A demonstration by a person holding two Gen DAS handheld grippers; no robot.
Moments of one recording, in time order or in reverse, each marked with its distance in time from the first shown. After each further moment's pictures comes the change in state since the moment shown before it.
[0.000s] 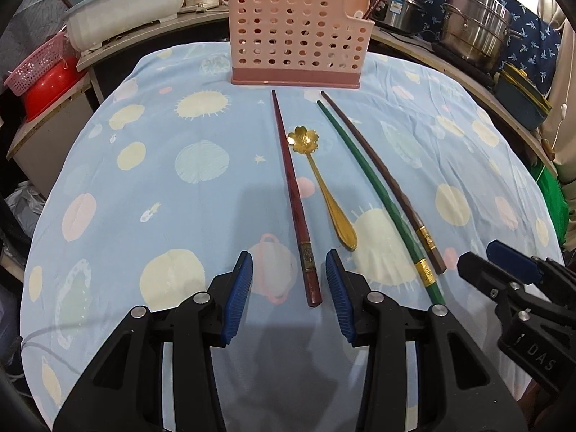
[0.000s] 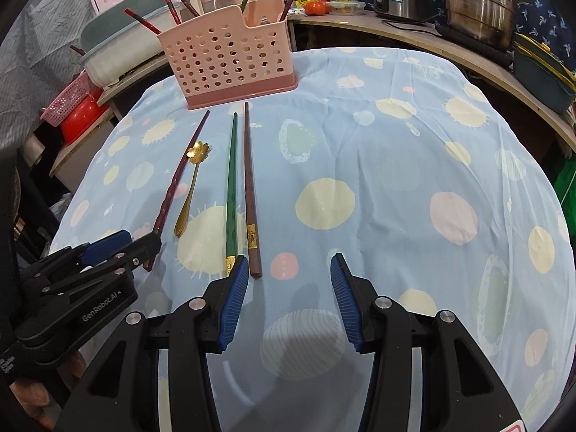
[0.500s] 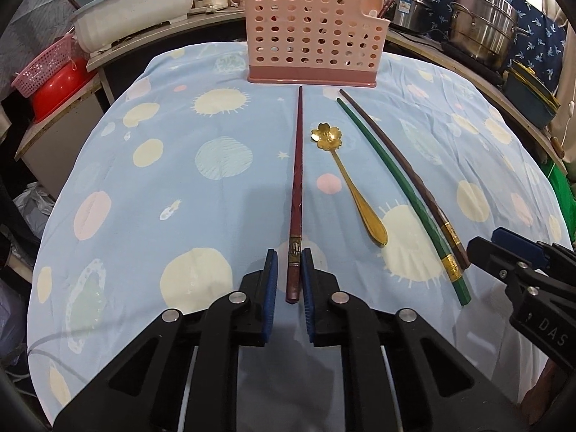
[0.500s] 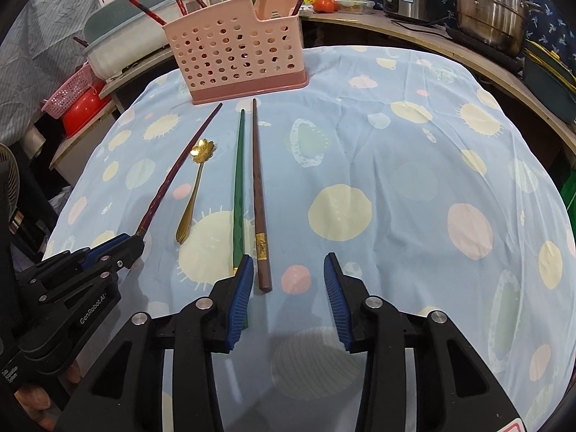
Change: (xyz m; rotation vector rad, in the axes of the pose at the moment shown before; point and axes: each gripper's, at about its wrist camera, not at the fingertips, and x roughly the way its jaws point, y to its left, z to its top) left arm 0.001 0.013 -0.004 0.003 -0.015 0.039; right arm 0.014 0.011 0.008 -0.035 0.018 0.003
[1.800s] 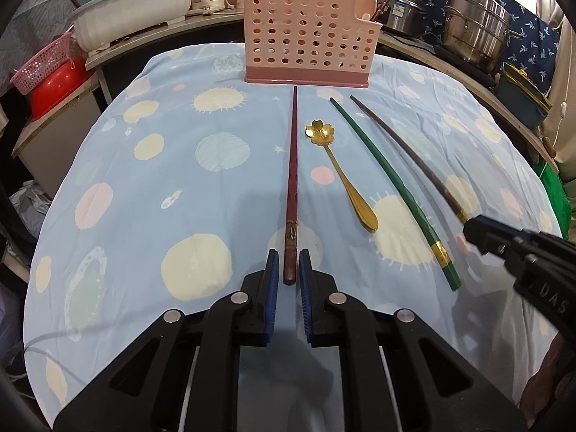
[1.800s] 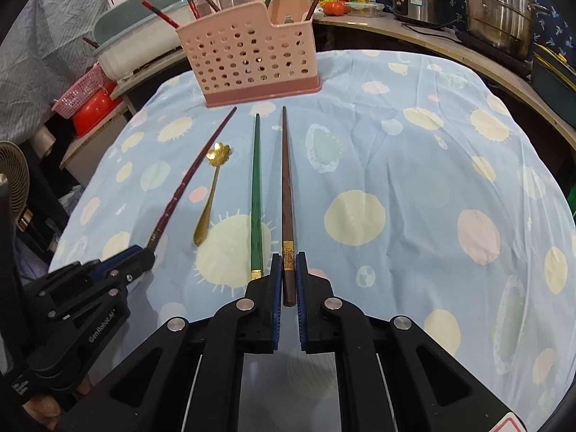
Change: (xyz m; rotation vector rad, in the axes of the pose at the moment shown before) left arm -0.011 0.002 -0.009 -0.003 -0.008 -0.033; right arm -0.011 0.003 0.002 -0.002 -0.021 0.047
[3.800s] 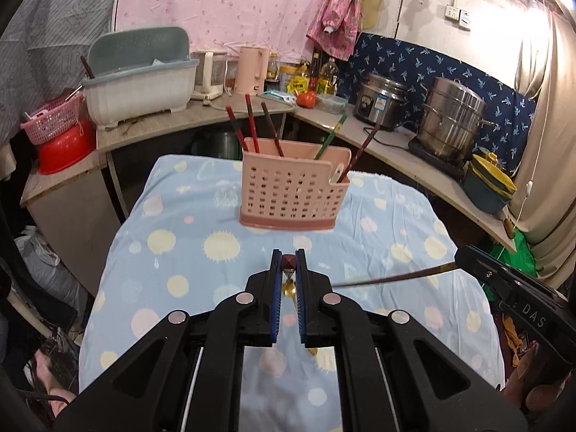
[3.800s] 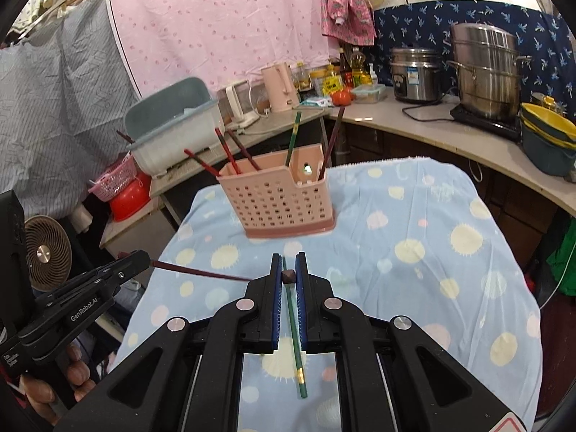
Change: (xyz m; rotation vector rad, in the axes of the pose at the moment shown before) left arm -0.128 0.006 0.111 -0.052 -0.279 -0.085; right arm -0.123 0.002 0.088 0.046 -0.296 0.094
